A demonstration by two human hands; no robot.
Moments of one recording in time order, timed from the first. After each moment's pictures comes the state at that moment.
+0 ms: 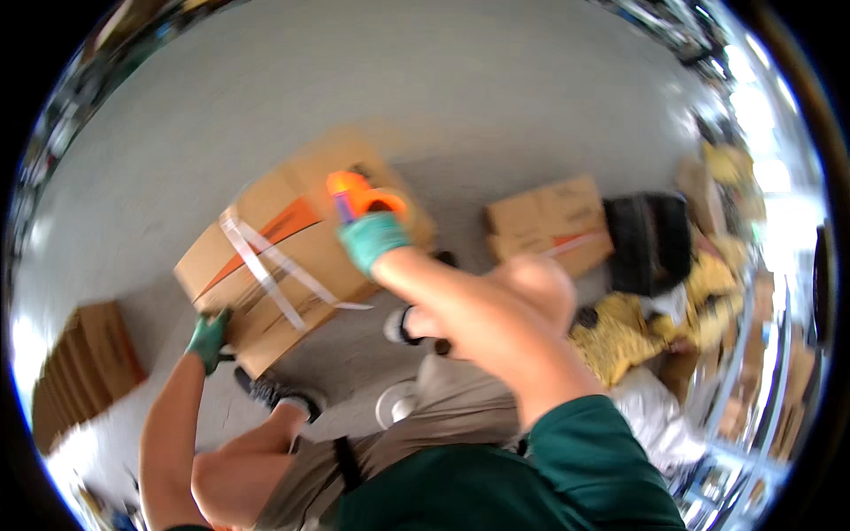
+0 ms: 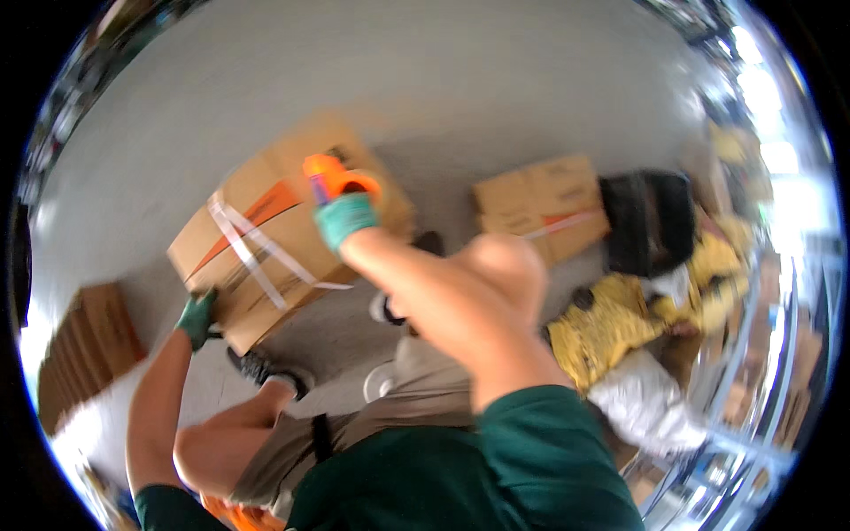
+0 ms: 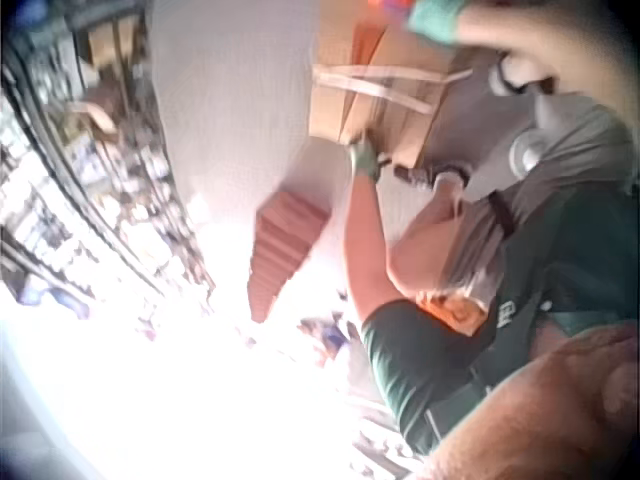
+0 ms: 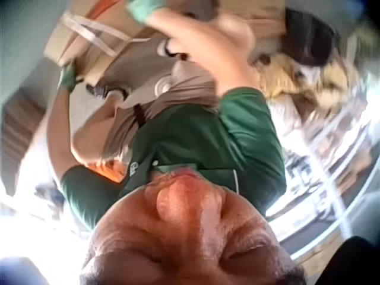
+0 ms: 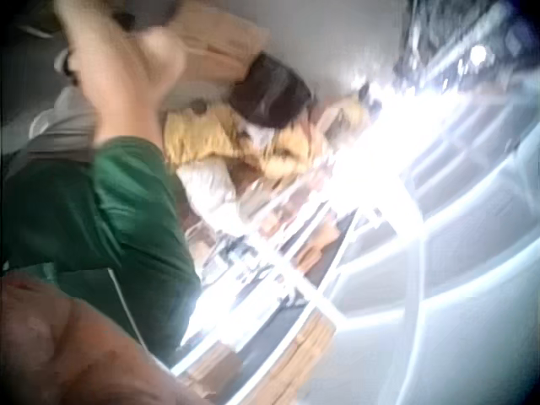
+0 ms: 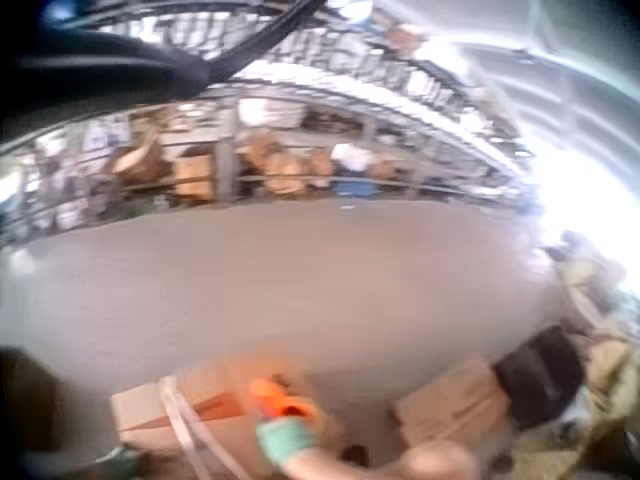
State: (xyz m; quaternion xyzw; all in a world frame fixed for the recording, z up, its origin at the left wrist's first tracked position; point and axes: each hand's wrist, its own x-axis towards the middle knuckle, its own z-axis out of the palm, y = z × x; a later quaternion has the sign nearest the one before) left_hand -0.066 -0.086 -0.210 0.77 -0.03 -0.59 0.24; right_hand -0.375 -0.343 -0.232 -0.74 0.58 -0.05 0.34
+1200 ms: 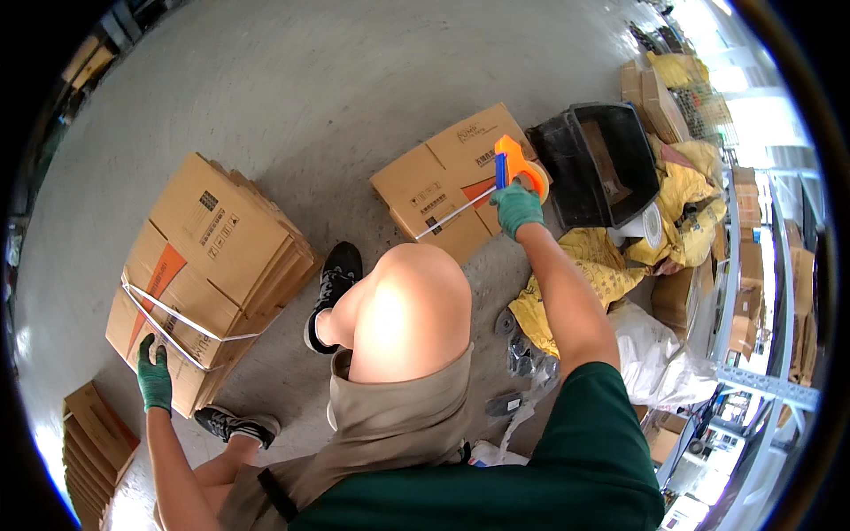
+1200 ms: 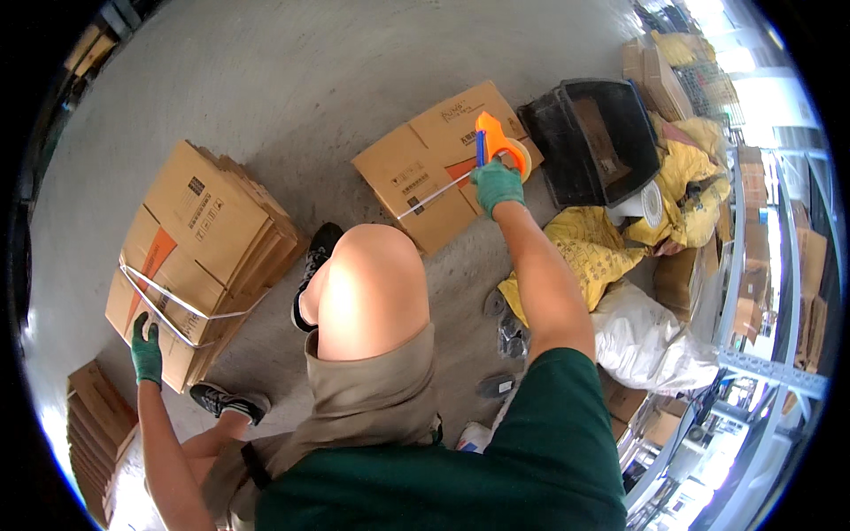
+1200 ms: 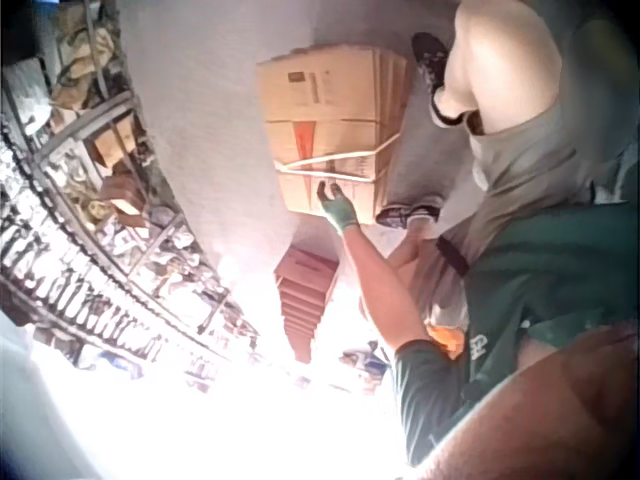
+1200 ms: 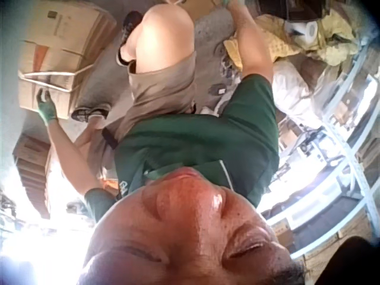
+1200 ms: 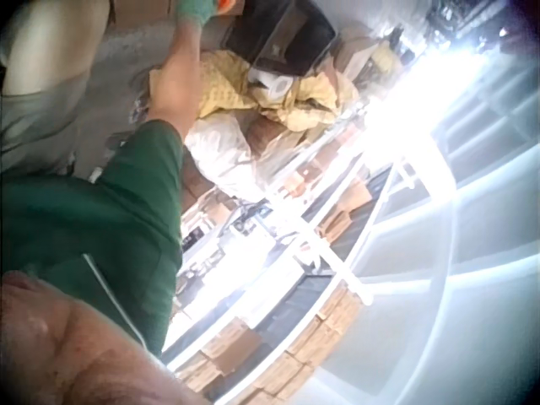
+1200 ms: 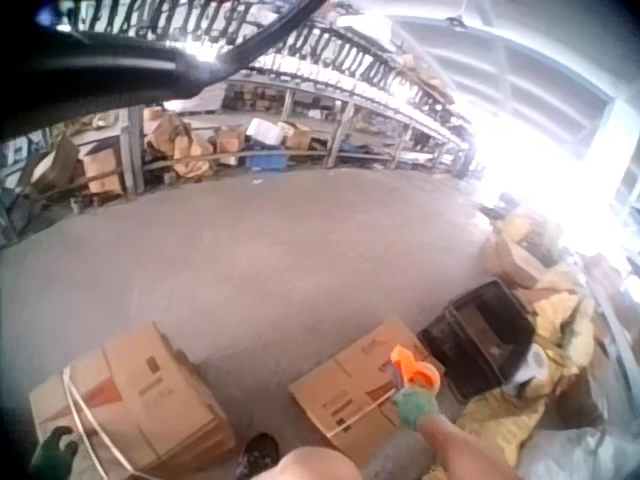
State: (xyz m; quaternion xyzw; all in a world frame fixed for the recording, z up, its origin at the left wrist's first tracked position) left_hand -0.138 -0.124 -0.224 0.83 -0.48 -0.23 0.19; right_hand -0.905 -0.400 -0.187 -0.76 0.62 0.17 -0.01
